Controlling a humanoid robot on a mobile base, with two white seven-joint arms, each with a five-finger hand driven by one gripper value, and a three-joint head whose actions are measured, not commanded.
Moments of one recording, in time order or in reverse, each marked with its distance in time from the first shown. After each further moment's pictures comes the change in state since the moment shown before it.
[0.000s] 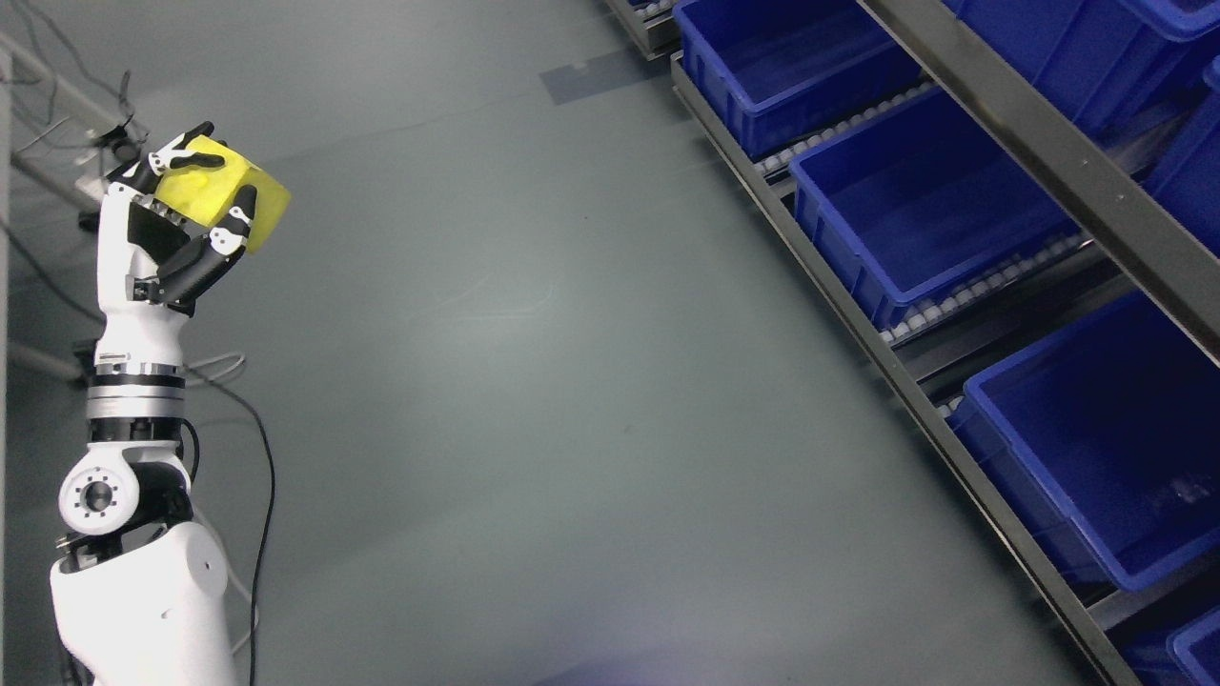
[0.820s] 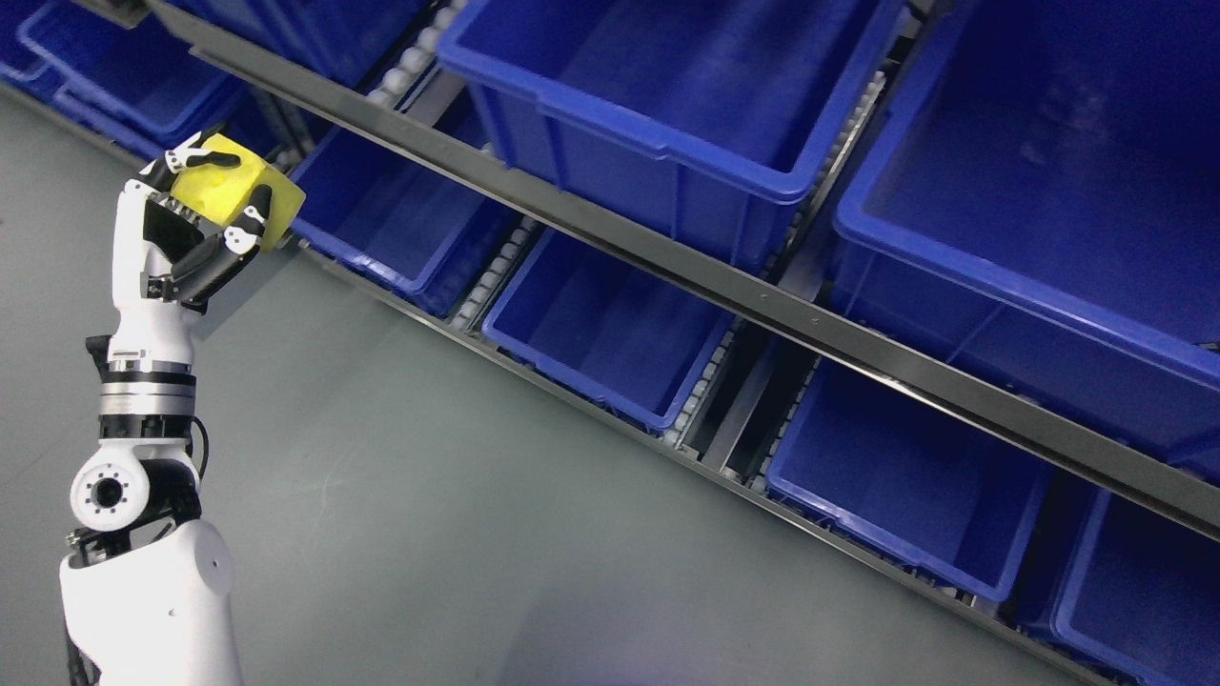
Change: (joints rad) left arm 0.002 0.000 -0.021 0.003 -0.002 0.001 0.000; right arm 0.000 0.000 0.000 0.000 0.000 0.000 0.000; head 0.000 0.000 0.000
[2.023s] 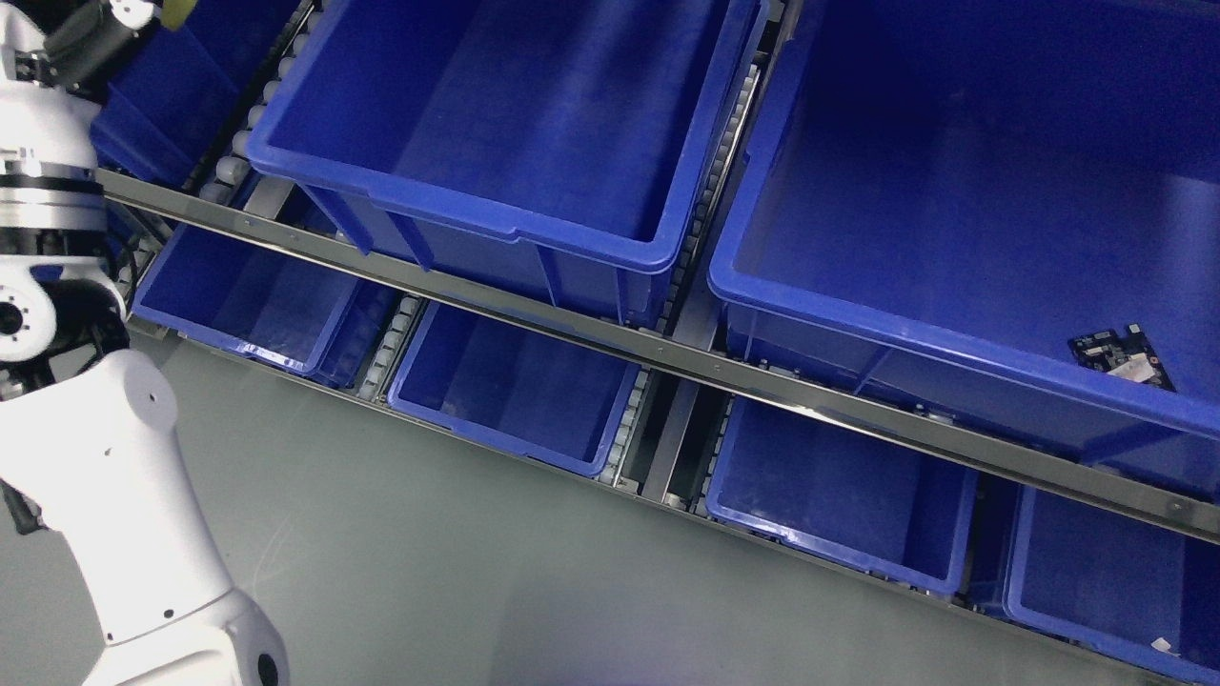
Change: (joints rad) left arm -0.398 0.065 -0.004 0.052 -0.001 0.066 -0.007; right arm 0.000 0.000 0.000 0.000 0.000 -0.003 0.000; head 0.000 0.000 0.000
